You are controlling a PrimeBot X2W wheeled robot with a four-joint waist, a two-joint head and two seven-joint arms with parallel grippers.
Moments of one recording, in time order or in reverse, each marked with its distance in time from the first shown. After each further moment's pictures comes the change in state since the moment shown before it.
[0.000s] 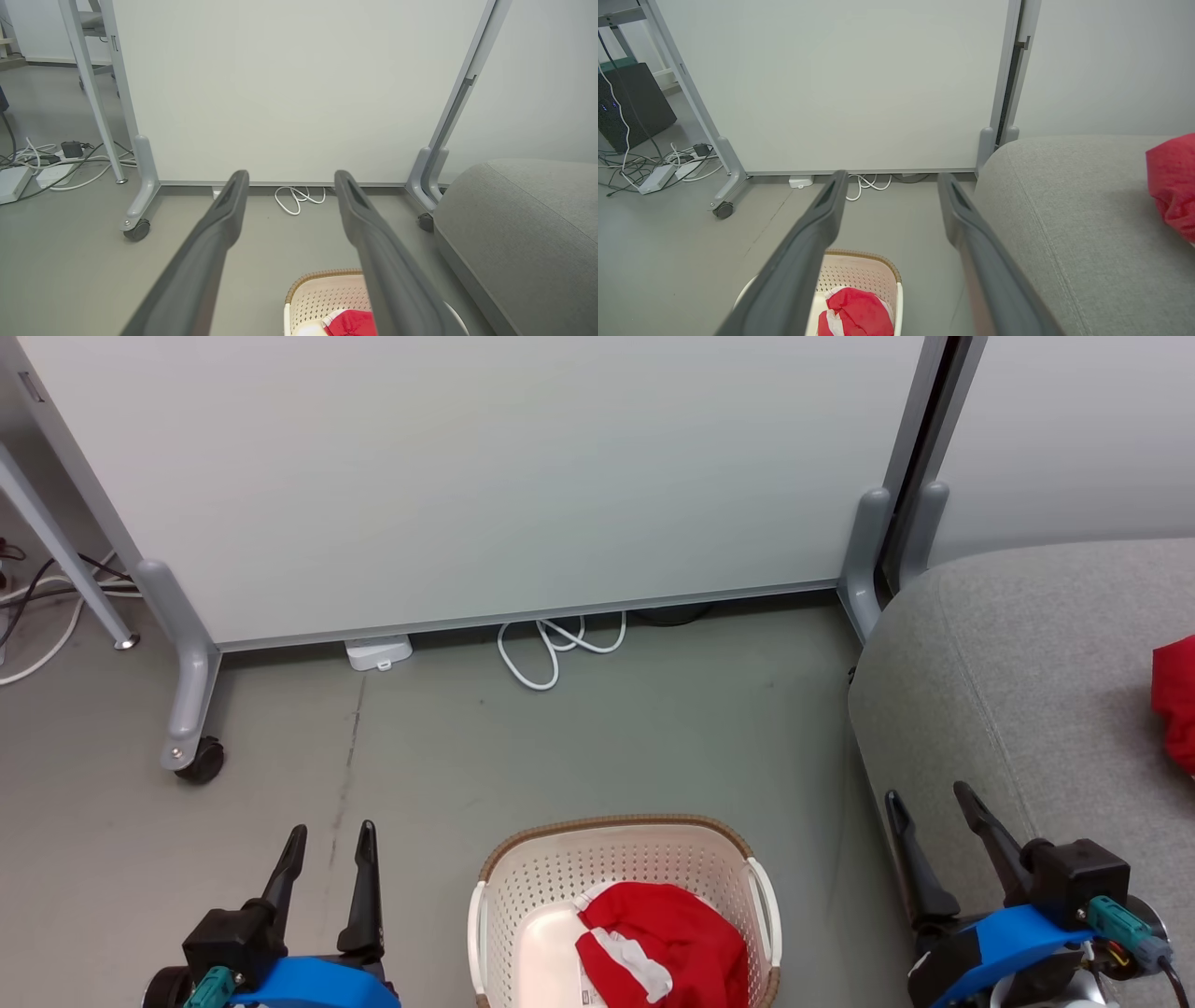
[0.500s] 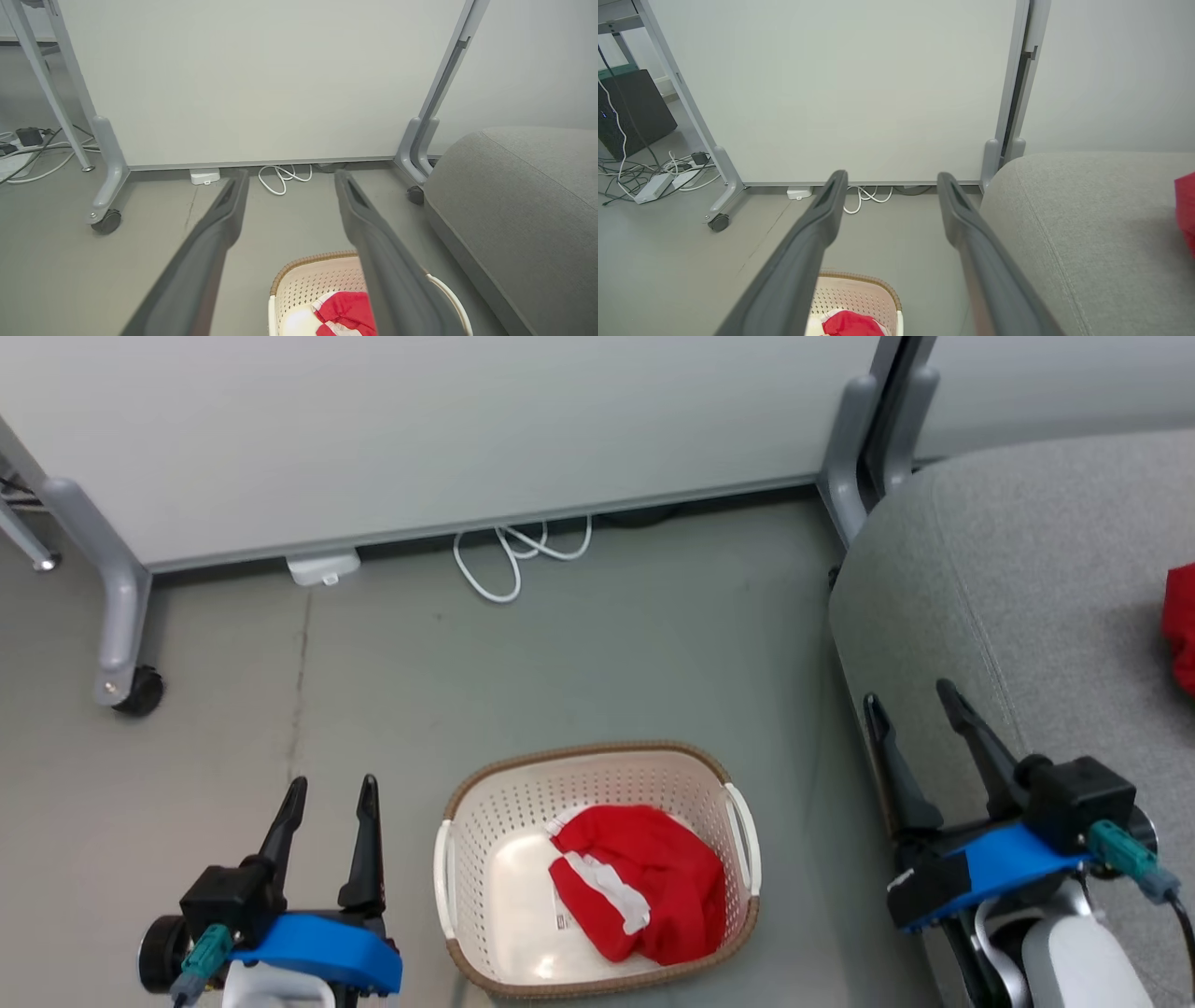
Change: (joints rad) left arm -0.055 0.012 -0.015 -0.013 0.003 0.000 0.000; right arm -0.121 0.002 0.039 -0.057 0.002 0.000 0.002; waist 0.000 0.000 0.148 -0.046
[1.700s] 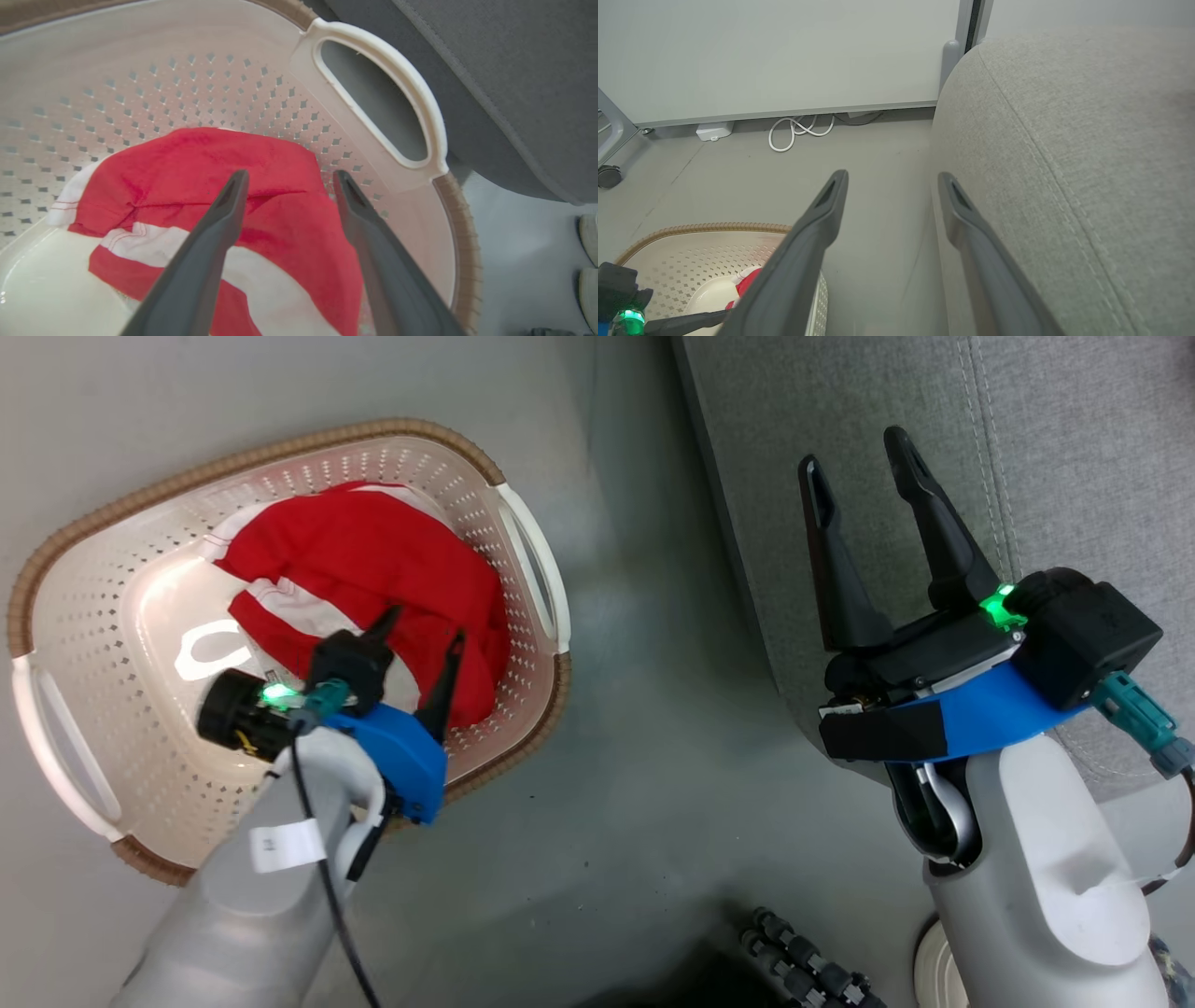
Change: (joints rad) left arm -0.613 0.125 -0.568 0.490 -0.163 0.000 0.044; right arm -0.374 0.002 0.156 0.042 0.101 0.000 -0.186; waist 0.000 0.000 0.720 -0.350
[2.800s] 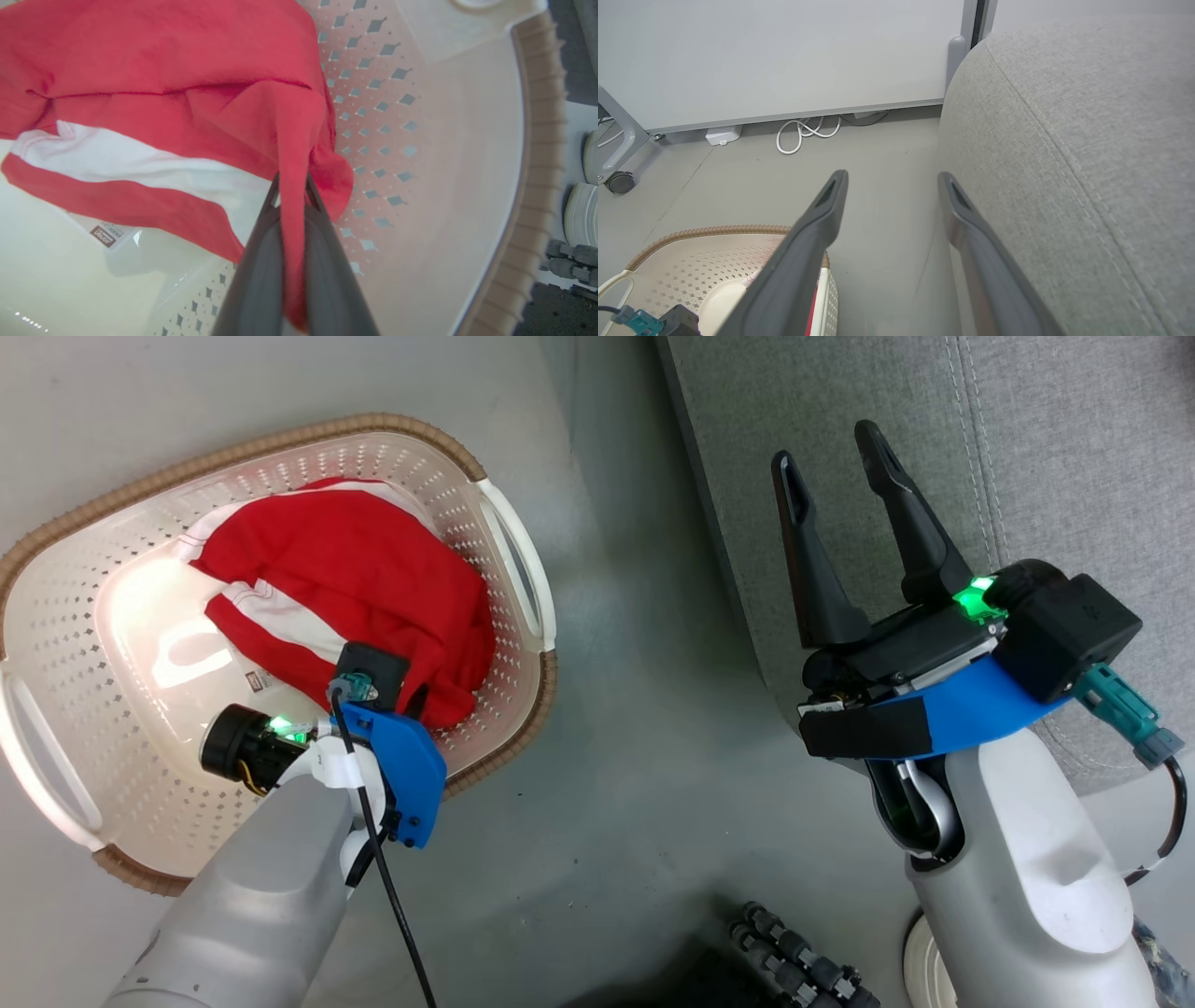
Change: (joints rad) left arm -0.093 -0.041 -0.198 0.251 -0.172 0.000 0.189; right arm -0.028 0.000 0.045 0.026 0.049 0.000 -0.022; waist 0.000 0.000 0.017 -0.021
